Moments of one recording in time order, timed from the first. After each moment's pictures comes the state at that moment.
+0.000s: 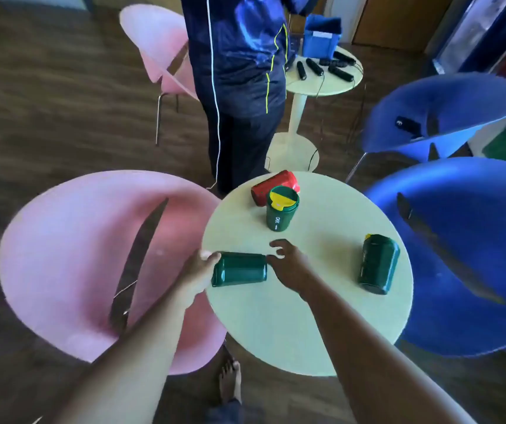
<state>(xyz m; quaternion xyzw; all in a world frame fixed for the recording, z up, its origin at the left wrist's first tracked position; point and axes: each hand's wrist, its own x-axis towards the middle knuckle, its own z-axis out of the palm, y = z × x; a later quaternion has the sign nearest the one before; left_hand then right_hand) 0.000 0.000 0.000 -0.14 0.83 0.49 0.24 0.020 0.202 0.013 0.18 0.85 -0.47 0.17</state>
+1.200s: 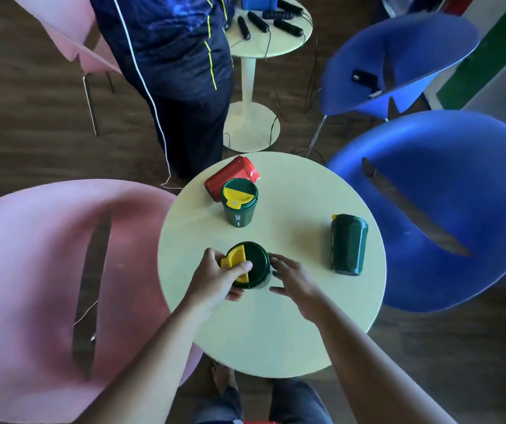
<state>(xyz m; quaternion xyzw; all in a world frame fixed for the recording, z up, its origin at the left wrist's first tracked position) -0.021 0.097 -0.015 -0.13 0.75 0.56 0.32 0.034 0.268 -0.029 0.31 0.64 -0.68 0.19</state>
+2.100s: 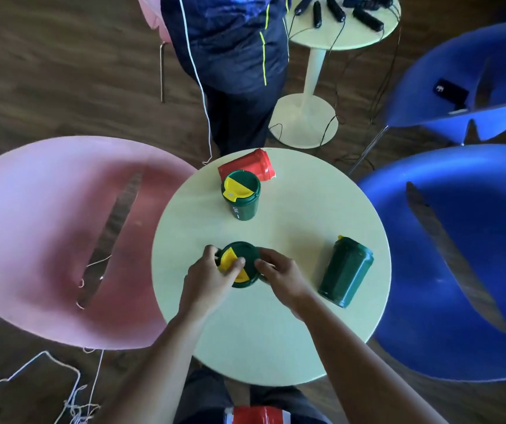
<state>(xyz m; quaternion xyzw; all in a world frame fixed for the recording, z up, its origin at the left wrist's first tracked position) 0.019 0.170 -0.010 -0.19 0.91 0.34 0.15 0.013 0.331 -0.050 0.13 0.69 -0.67 0.24</state>
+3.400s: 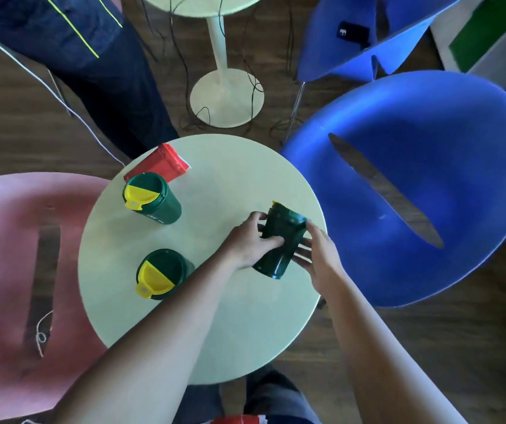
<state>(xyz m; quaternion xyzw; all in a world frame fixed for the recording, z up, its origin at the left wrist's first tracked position) -0.036 0.346 -0.044 0.07 0.84 0.39 0.38 0.042 0.491 -0.051 0.45 0.50 -0.74 0.06</state>
